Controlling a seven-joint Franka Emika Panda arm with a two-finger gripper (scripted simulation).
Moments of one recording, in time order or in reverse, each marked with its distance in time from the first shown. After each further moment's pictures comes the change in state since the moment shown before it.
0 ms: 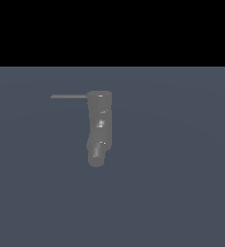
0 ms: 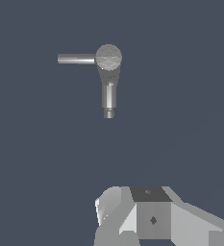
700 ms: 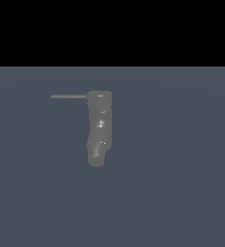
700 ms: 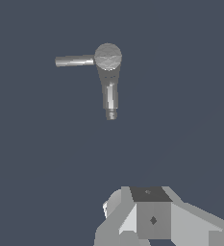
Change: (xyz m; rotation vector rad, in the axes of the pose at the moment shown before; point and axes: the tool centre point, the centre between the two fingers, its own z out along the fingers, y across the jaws) arm 0.004 -0.015 0.013 0.000 0.000 0.069
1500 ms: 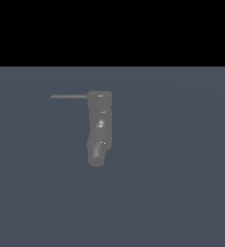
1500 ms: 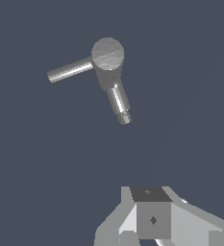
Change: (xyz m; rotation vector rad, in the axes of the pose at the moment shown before) arm 0.024 -0.060 0.055 0.000 -0.002 0.290
